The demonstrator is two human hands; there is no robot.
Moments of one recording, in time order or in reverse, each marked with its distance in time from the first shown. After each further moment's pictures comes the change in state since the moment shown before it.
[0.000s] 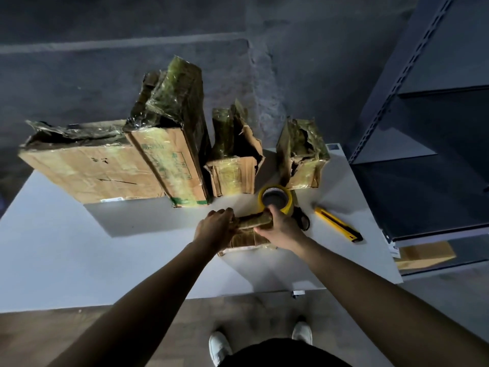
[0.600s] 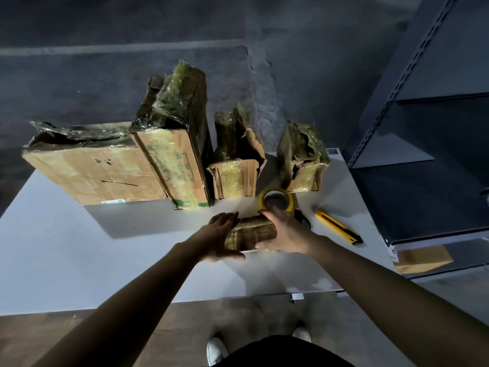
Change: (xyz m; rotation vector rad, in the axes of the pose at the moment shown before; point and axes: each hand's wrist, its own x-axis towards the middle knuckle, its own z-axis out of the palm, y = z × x) left_hand -0.014 -0.016 -0.016 0.015 -0.317 0.187; right_hand -0.005 0.004 -0.013 -0.263 -0.104 -0.209
